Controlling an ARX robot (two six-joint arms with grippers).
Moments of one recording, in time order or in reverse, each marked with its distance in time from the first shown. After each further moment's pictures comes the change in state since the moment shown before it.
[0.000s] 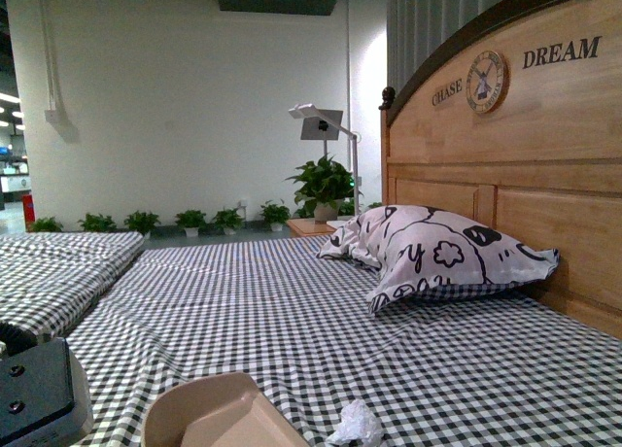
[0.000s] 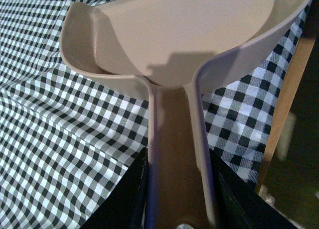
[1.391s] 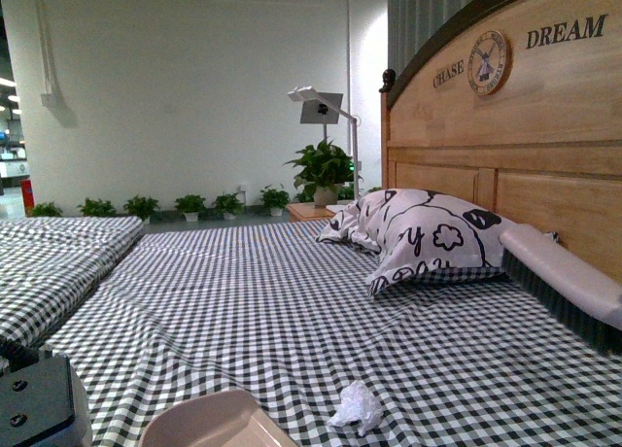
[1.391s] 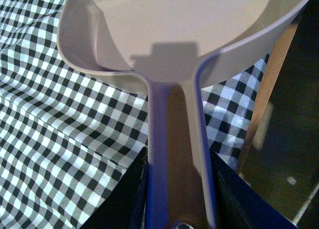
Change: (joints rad) left arm 0.009 0.042 0.002 -0.058 0.006 -0.005; right arm -0.104 0.873 0.516 -0.438 -0.344 0.102
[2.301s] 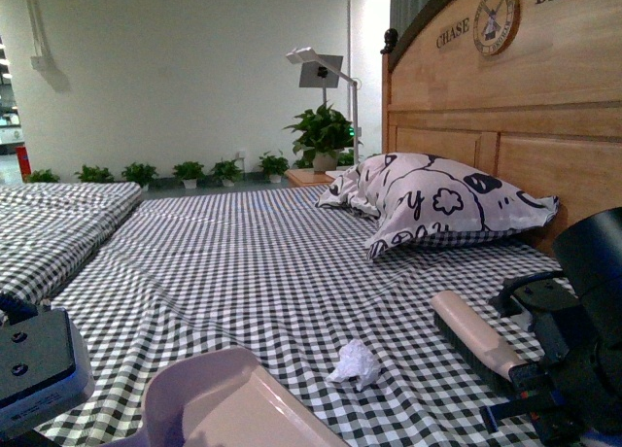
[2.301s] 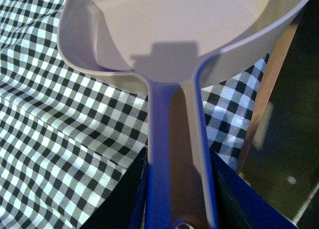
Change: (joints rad) left arm 0.000 0.000 0.000 0.000 0.000 0.000; right arm 0.031 0.449 0.124 0.145 -0.066 -0.002
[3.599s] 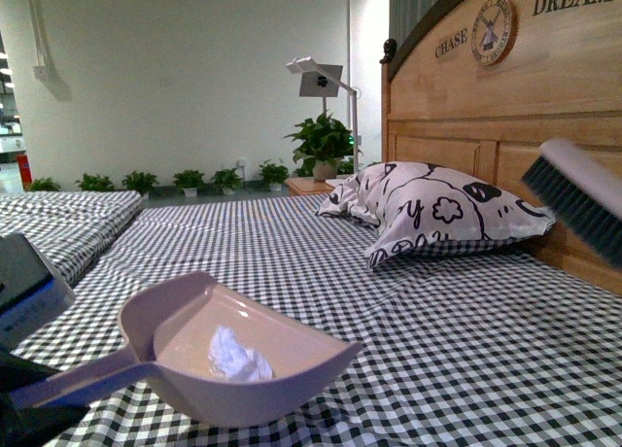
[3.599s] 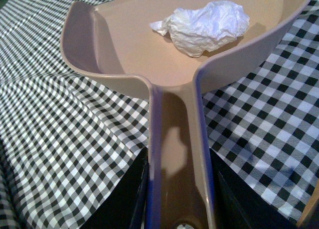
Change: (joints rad) left arm 0.010 -0.083 -0.083 0.357 -0.068 -0.284; right arm -0.485 -0.632 -0.186 -0.094 -0.639 0.001
